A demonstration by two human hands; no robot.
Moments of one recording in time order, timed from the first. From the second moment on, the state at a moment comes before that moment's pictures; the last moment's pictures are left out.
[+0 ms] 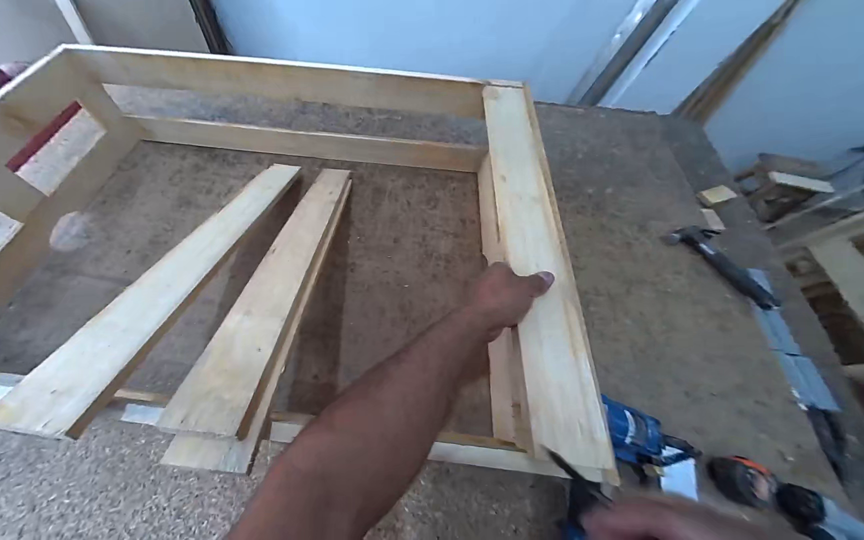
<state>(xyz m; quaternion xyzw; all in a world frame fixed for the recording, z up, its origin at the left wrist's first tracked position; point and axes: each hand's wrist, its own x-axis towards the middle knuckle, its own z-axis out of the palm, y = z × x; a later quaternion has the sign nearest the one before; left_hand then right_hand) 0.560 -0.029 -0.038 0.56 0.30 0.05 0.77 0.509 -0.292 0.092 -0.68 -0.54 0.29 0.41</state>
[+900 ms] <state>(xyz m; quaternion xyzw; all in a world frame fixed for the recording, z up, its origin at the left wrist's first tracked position) 0.554 -0.009 -0.024 0.54 0.30 0.01 0.79 0.494 -0.090 0.008 -0.60 -0.55 0.31 -0.49</state>
